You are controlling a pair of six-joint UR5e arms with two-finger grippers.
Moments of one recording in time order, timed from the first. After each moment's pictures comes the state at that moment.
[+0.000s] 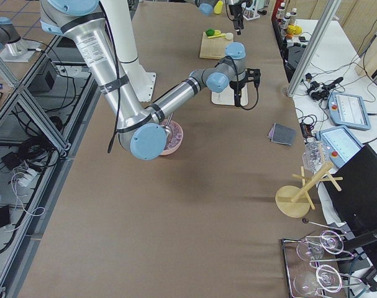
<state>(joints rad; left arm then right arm) -1.05 -2.03 -1.66 -1.98 -2.05 -0.65 0.99 -1.12 1.74 -1.44 2.11 0.95</state>
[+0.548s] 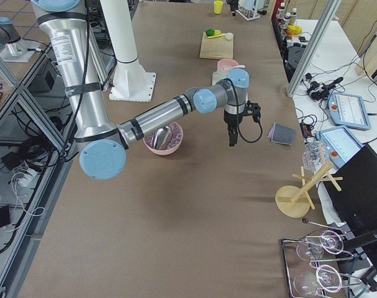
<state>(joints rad) -1.30 -1.80 -1.62 -1.89 -2.24 -0.36 1.23 -1.39 1.81 -1.65 2.22 0.41</state>
